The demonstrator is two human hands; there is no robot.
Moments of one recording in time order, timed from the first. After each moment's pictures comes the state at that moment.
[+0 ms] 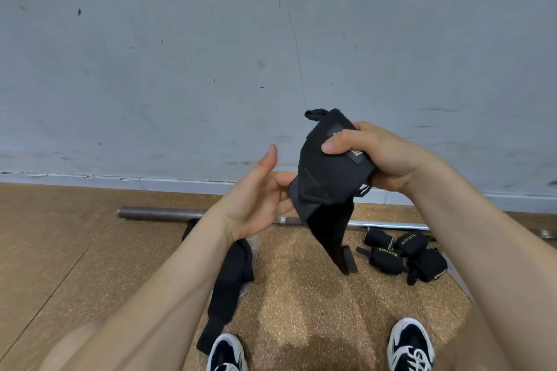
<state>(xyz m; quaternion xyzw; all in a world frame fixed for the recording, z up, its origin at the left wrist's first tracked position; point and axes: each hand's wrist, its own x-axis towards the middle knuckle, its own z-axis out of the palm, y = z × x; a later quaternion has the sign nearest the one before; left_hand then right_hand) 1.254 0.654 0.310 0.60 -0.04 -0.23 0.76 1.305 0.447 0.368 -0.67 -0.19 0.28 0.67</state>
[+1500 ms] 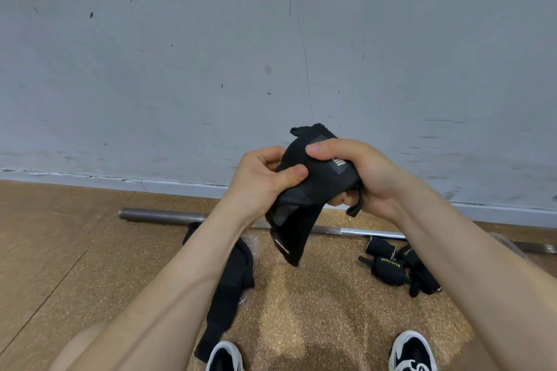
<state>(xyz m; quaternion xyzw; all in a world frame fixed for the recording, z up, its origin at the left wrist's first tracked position) 1.257 0.650 0.333 0.69 -0.07 0.04 0.71 1.285 0.476 0.368 -0.61 -0.16 0.31 0.72</state>
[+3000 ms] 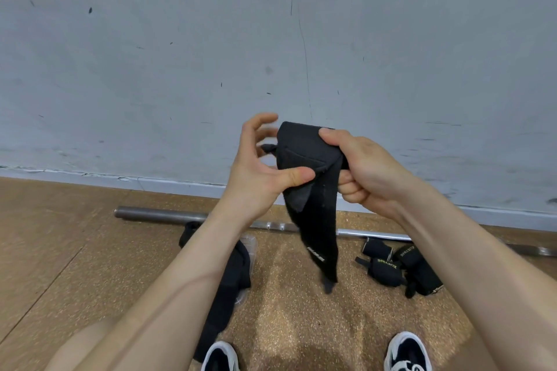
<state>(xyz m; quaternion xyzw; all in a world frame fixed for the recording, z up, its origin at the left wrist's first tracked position) 1.253 0.648 0.340 0.76 -0.05 0.17 0.63 1.287 0.474 0.369 -0.70 -0.11 0.24 0.67</state>
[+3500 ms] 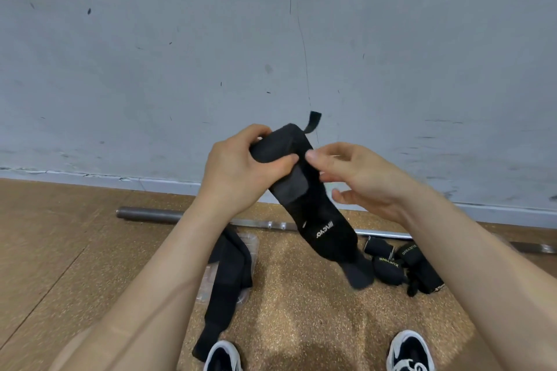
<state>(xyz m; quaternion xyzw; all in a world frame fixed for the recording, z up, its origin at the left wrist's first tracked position) 1.248 0.664 0.360 0.89 0.03 0.20 0.40 1.292 0.471 0.353 -0.73 -0.12 0.24 0.63</state>
